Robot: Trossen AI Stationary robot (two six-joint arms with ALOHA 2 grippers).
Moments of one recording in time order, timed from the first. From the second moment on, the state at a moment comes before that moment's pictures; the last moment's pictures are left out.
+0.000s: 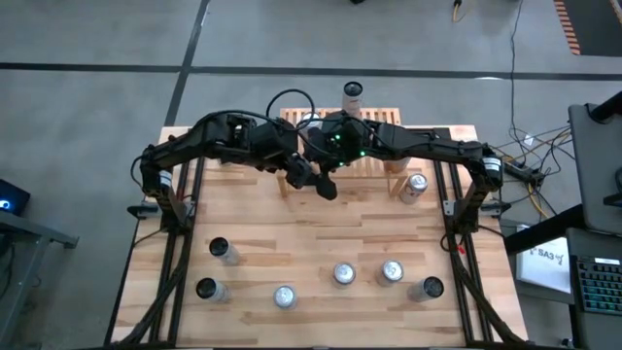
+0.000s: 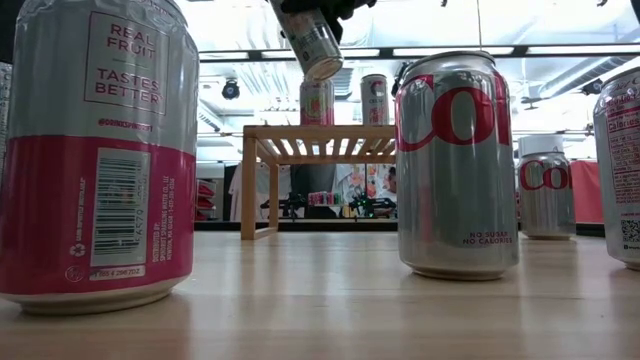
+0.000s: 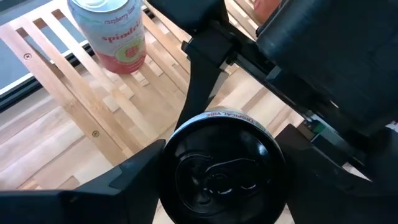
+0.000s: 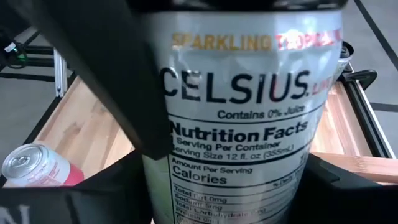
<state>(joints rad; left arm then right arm) 0.04 1.81 2.34 -1.49 -0.29 -0.76 -0.21 1.76 1.76 -0.54 -0.35 -0.14</state>
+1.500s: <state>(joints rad) -0.09 1.44 1.83 -0.56 -0.47 -0.04 -0.22 1.36 1.33 0.03 -0.28 -0.01</state>
